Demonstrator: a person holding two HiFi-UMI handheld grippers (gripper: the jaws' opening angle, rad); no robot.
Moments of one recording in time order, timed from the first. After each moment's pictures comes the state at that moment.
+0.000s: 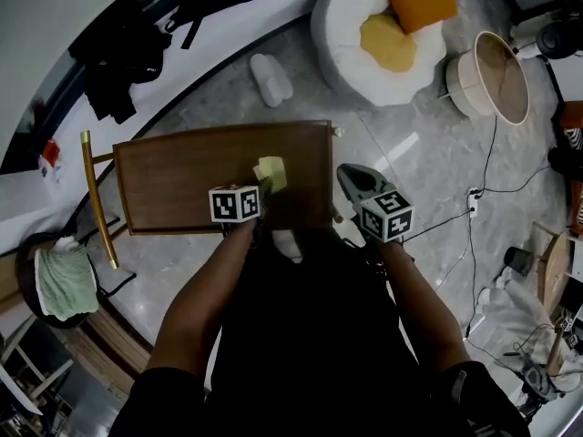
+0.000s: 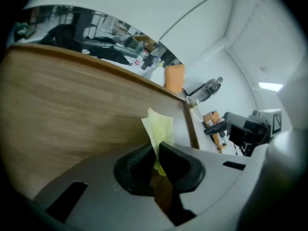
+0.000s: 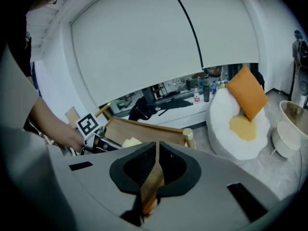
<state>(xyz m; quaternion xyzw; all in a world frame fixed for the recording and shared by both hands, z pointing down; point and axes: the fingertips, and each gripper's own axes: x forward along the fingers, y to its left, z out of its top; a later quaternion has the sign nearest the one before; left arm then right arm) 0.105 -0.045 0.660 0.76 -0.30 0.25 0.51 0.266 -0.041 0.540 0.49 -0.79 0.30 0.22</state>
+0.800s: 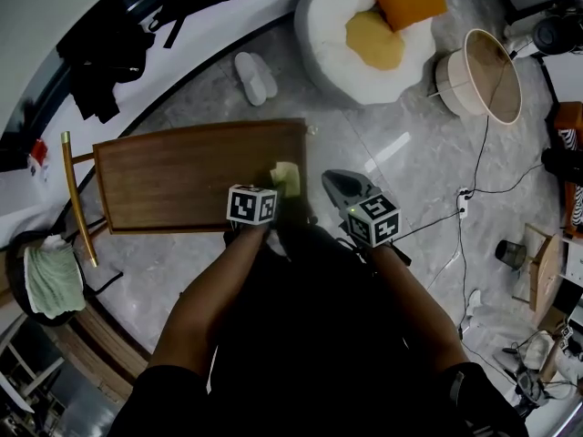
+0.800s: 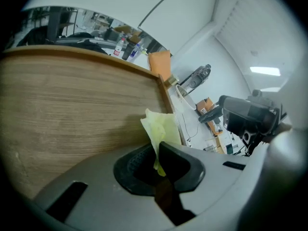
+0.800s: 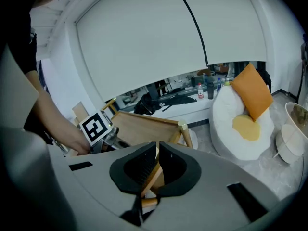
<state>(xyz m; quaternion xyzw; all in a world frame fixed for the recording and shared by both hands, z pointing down) 0.211 -0.004 0.670 0.79 -0.24 0.29 0.48 0.296 -0.018 0.548 0.45 -0.81 0.30 0.23</state>
